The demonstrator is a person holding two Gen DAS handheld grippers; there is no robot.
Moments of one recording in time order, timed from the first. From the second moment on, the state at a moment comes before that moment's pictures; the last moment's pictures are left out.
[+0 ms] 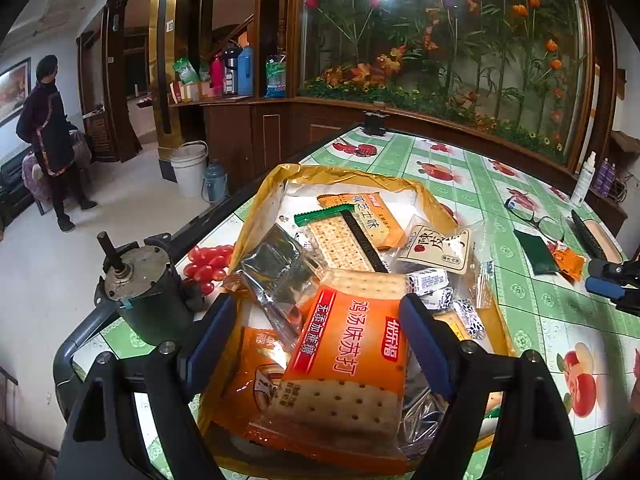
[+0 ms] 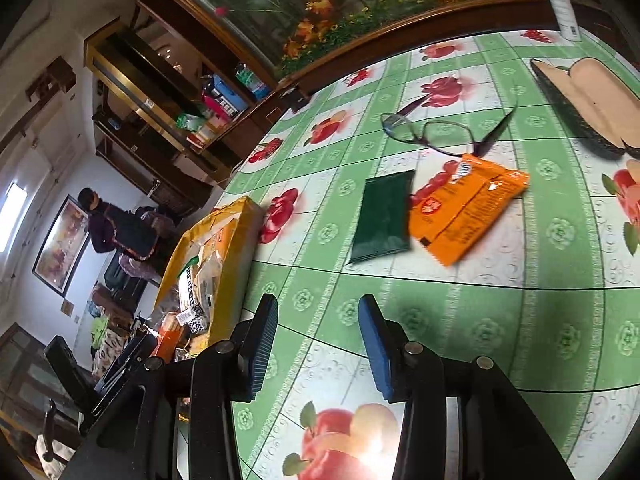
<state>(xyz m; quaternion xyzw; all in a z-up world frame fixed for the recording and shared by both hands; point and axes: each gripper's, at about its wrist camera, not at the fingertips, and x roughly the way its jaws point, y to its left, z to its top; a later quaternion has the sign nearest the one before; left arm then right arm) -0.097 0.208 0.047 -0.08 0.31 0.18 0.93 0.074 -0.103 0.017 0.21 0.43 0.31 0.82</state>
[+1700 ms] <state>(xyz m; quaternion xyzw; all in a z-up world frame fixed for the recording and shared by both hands) -0.012 0.060 0.100 -0.06 0.35 -0.02 0.94 0.089 -0.206 0.010 0.26 0.45 0.27 0.81</state>
